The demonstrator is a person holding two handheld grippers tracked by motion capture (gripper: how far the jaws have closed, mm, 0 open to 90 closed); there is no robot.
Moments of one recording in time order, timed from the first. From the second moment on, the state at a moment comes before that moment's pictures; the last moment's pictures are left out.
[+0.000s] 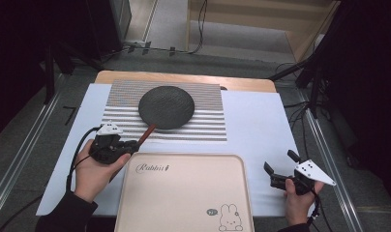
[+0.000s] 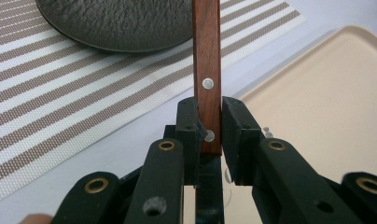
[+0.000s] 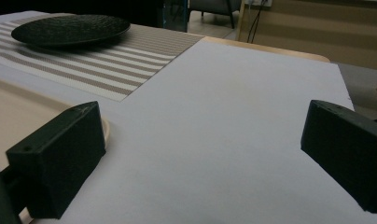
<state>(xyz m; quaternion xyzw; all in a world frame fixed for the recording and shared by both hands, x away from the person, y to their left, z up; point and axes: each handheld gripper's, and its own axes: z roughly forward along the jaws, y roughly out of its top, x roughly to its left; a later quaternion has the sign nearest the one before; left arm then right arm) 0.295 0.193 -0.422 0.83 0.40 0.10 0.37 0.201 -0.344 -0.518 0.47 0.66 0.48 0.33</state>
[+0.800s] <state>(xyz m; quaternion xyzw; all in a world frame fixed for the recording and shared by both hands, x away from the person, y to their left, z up) 0.243 0.180 -0.436 0.83 0.40 0.09 0.39 0.201 -0.345 -0.518 0.47 0.65 0.49 0.33</state>
